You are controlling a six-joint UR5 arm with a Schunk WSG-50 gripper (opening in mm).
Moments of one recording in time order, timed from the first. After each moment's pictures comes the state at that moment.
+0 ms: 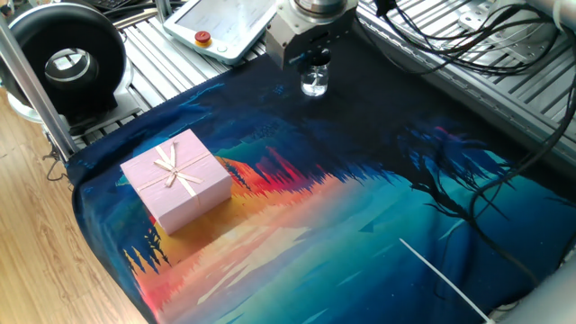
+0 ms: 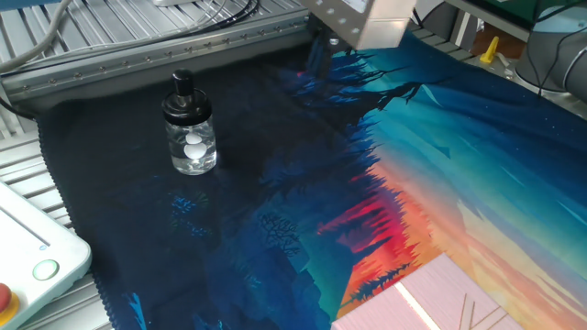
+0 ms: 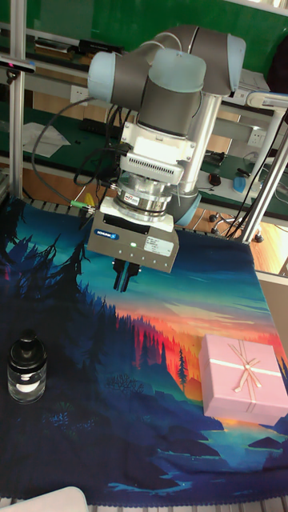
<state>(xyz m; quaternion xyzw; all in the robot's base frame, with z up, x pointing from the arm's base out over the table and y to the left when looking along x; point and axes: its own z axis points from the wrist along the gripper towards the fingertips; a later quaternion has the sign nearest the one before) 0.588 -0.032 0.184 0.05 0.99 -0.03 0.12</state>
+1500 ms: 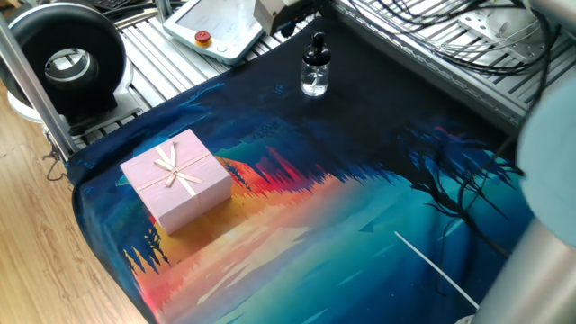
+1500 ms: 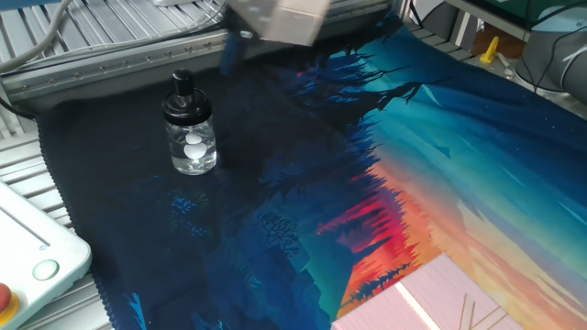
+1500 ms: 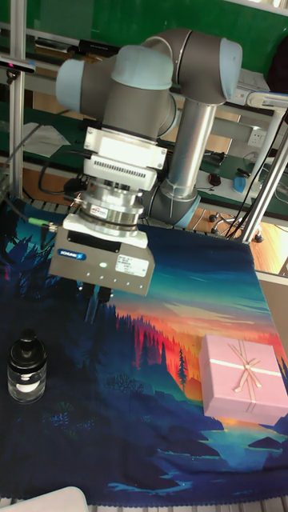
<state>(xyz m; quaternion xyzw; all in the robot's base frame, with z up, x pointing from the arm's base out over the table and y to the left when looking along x) 0.680 -0.076 0.194 0.01 0.98 -0.03 0.17</state>
